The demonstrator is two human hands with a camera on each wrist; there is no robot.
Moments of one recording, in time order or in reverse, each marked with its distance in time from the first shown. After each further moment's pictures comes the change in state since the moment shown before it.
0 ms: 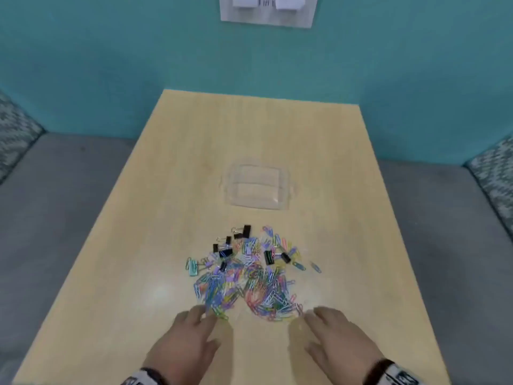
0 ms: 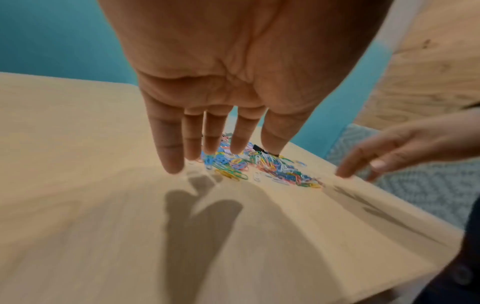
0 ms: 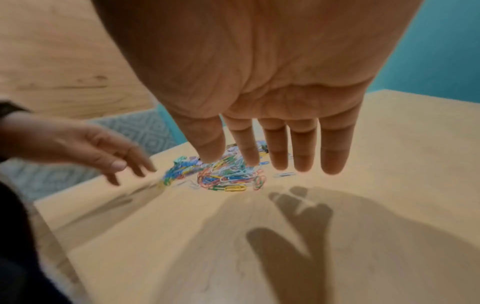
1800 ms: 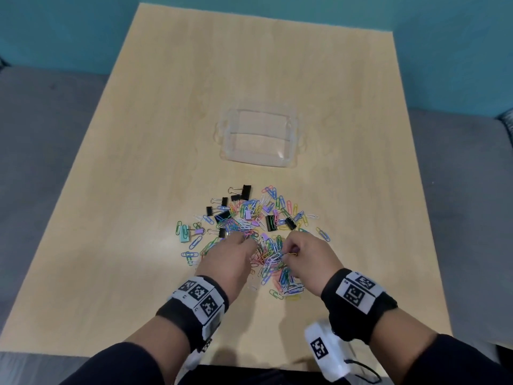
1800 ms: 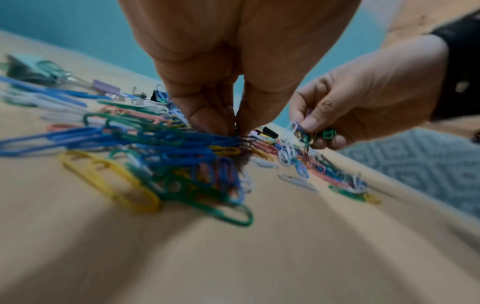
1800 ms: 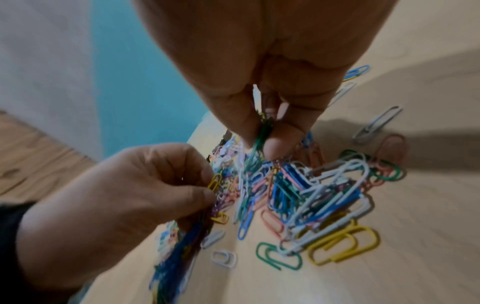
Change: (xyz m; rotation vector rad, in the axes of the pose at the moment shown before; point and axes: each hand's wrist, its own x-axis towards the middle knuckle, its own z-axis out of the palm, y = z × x) left_hand 0.104 0.048 -0.001 -0.125 0.029 0.013; right_hand 0.098 -0.018 -0.025 0.725 0.146 0.184
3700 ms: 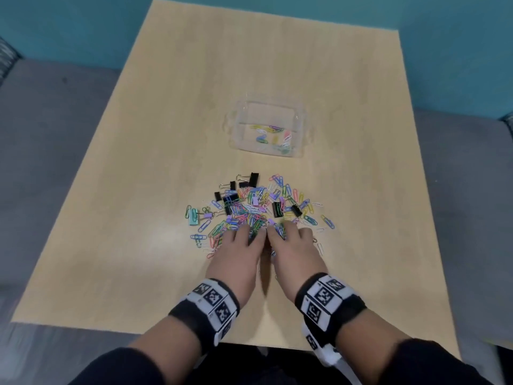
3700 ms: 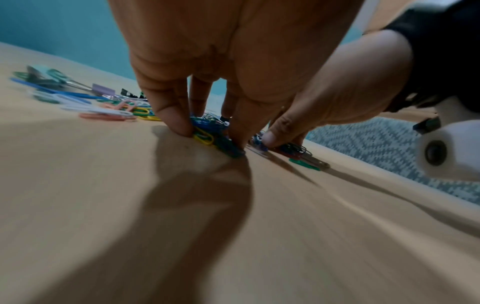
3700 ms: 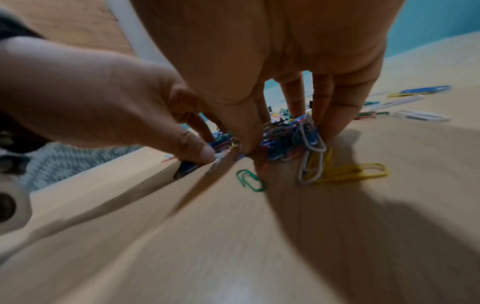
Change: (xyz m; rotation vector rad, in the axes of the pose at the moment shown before) left_hand -0.036 0.011 0.018 0.085 0.090 0.003; right_hand -0.023 -0.011 0.048 -0.725 0.039 -0.216
